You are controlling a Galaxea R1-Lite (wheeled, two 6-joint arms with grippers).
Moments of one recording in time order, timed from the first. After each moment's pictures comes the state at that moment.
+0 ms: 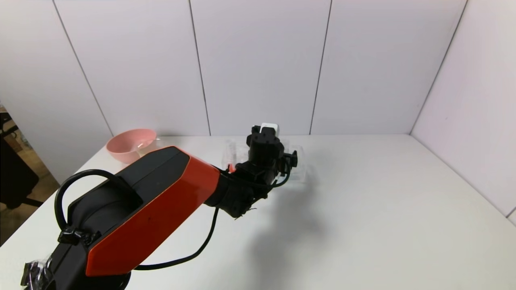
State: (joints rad) left arm -0.70 2.44 -1.57 -0.74 0.32 -0.14; right arm 0.00 0.00 0.00 -0.01 -0.04 0.10
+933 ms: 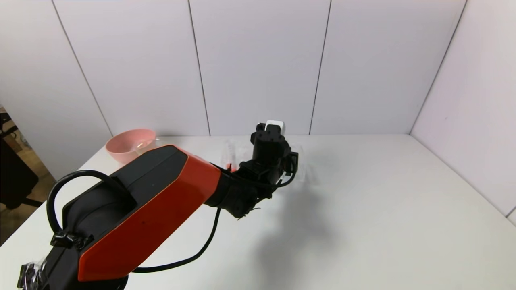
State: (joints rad) left arm -0.71 2.41 -1.57 -0.73 0.33 -0.14; right arm 0.00 0.00 0.00 -0.01 -0.04 0.10
